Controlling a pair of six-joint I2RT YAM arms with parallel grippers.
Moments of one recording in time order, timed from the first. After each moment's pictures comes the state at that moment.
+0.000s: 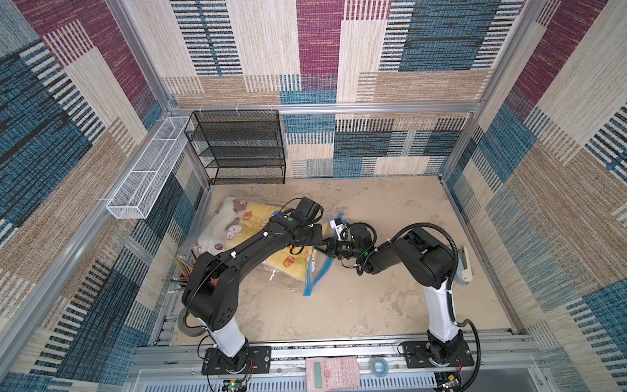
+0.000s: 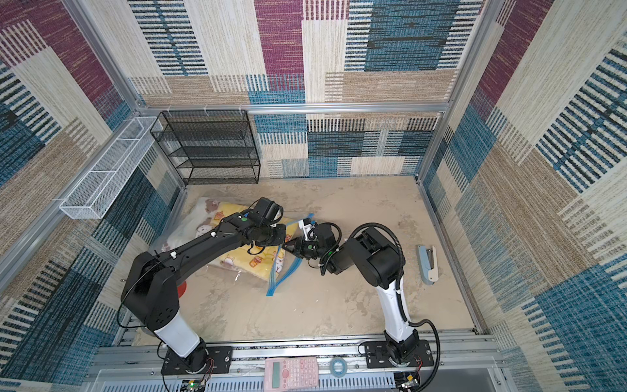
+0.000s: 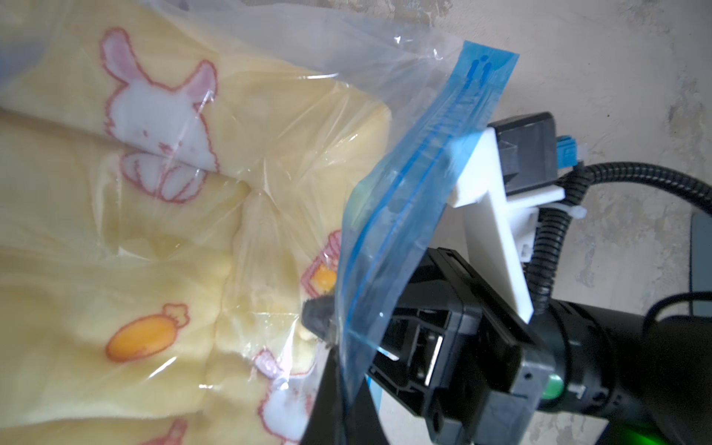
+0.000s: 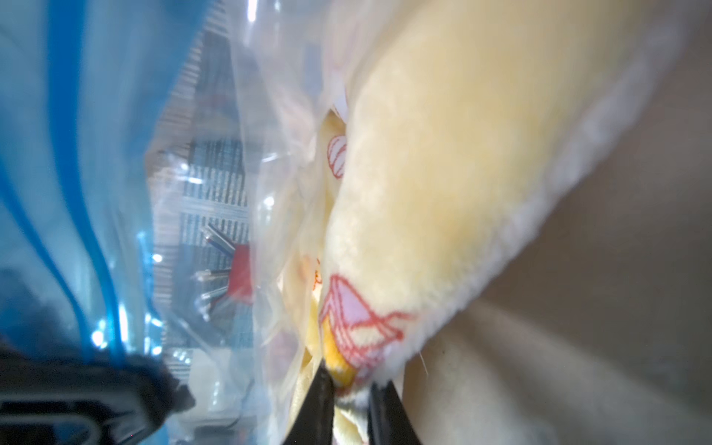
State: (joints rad) left arm -0.60 1.70 1.32 -0.65 0.00 -0.57; right arm 0.59 2.11 0.90 0.91 -0.68 1.03
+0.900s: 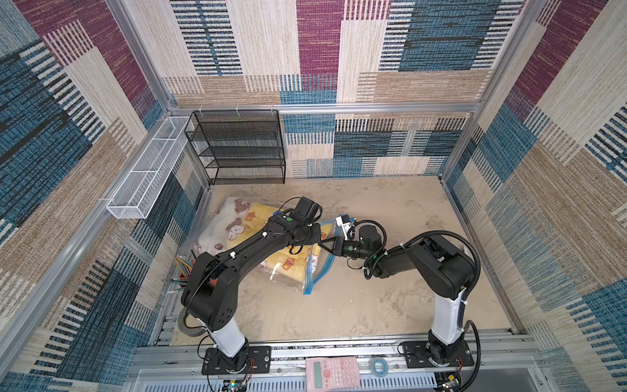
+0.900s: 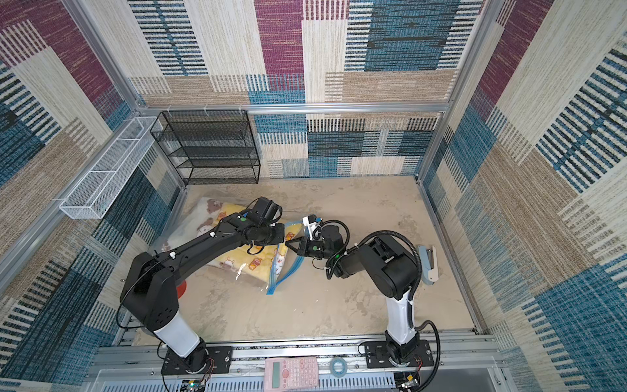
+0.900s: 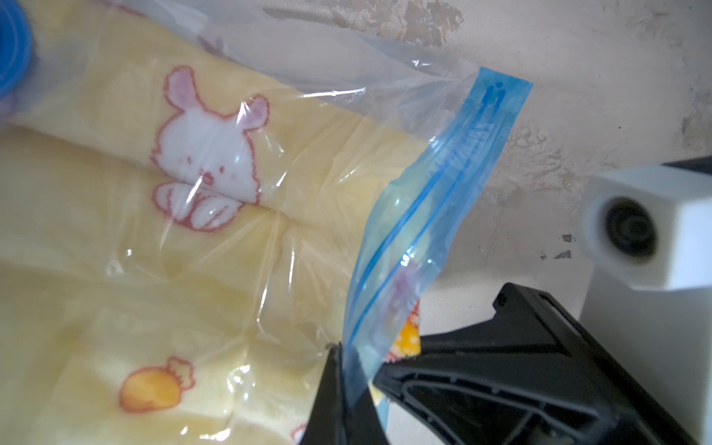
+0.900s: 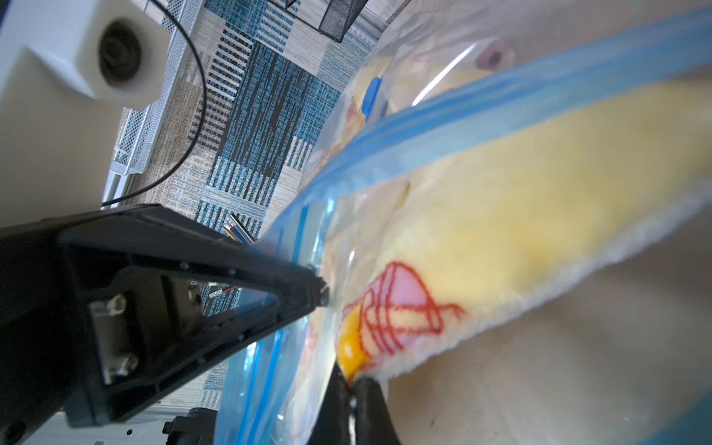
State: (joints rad) left arm -0.59 1.69 1.32 -0.64 -0.03 -0.56; right arm 0.56 1.95 0.77 0.94 -0.62 0.93
